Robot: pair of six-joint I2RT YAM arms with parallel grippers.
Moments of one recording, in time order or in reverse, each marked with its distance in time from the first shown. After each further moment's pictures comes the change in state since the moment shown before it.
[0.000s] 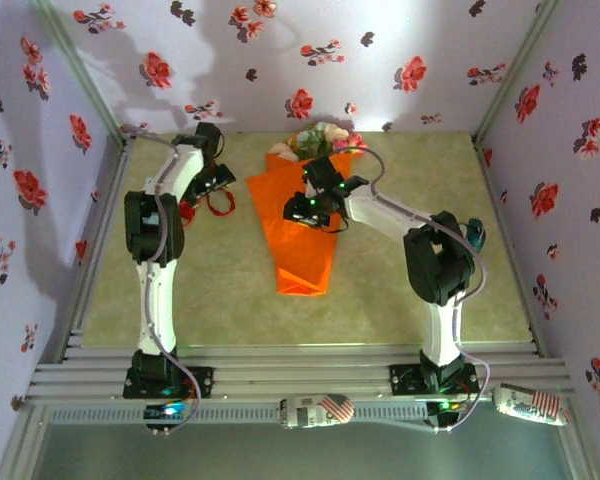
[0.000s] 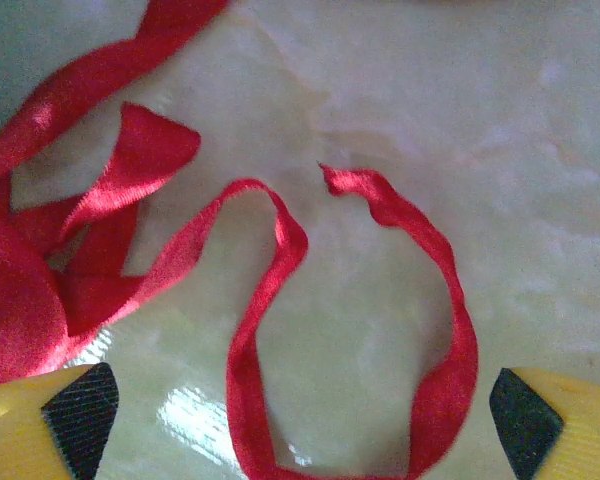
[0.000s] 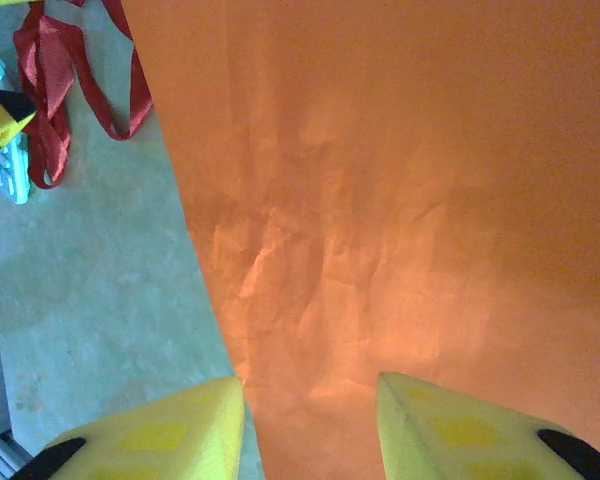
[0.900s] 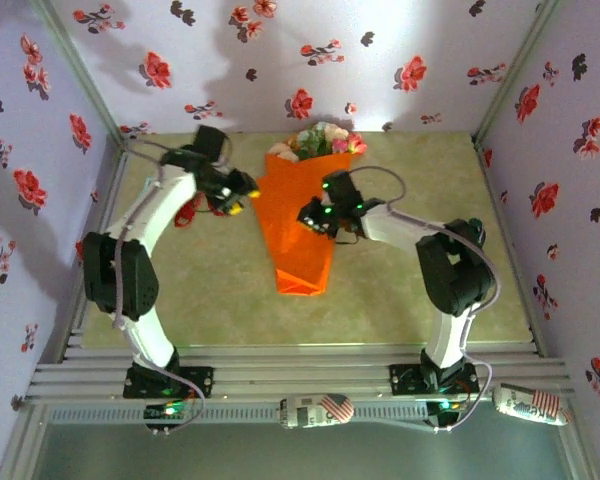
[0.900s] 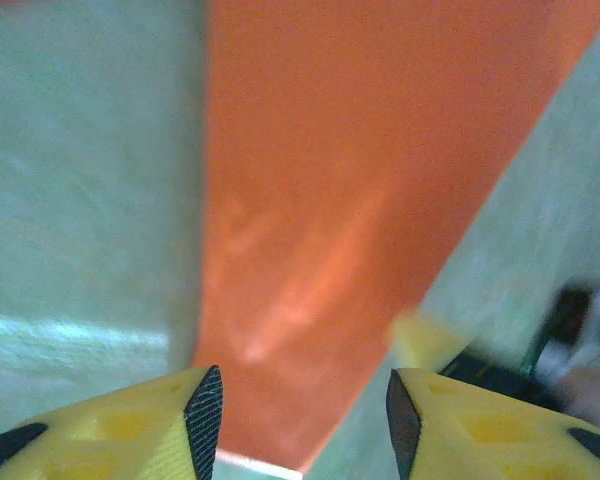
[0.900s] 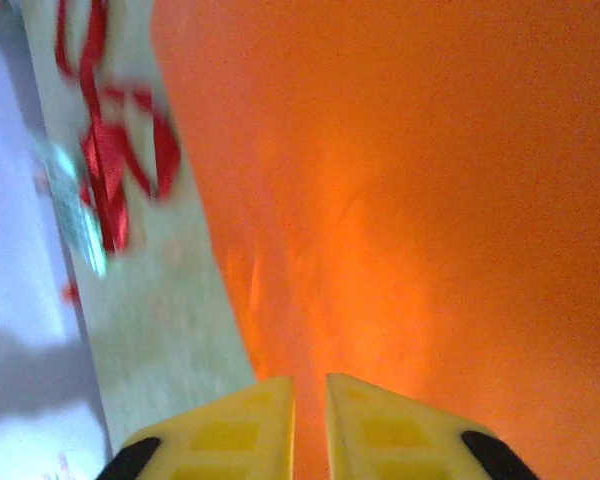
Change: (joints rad) left arm -0.101 -0.608 -0.522 0.166 0.483 -0.049; right arm -0.026 -0.110 -0.310 0.360 -0.037 0.243
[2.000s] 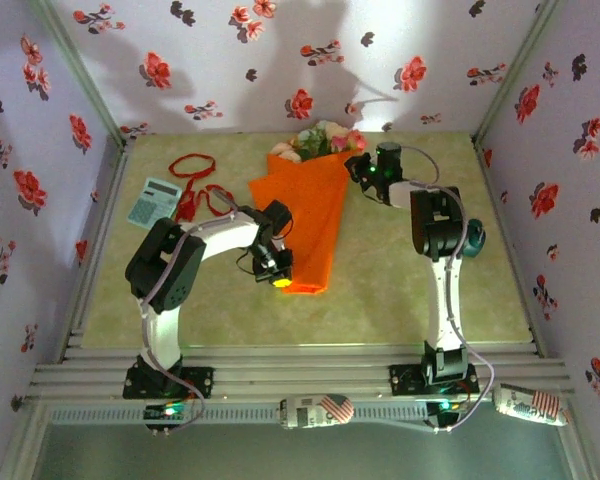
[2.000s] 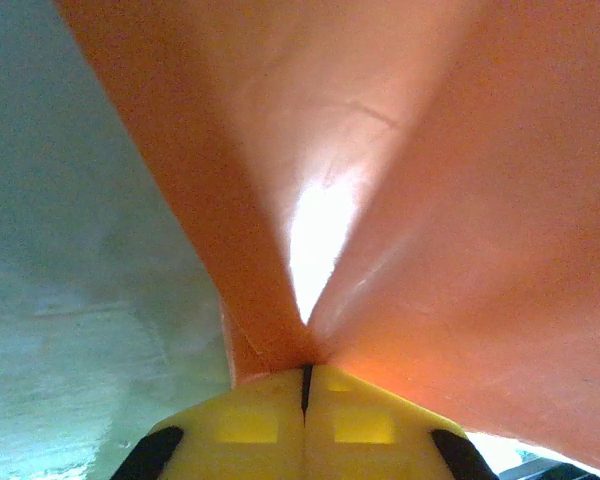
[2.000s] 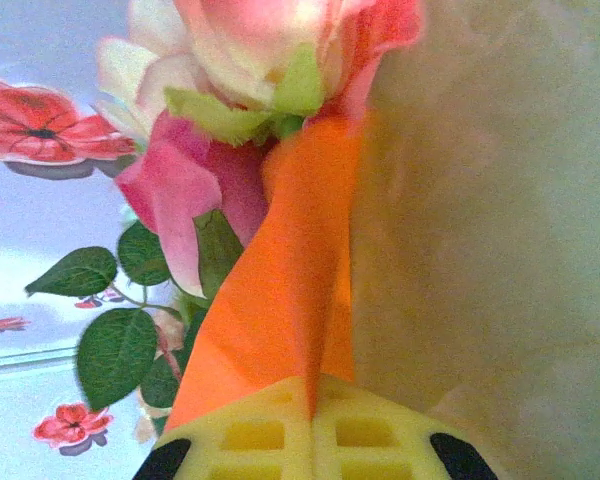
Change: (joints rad) left arm -0.396 0.175 -0.373 0.141 0.061 0.083; right arm -0.426 0.579 0.431 0.504 -0.119 0.161
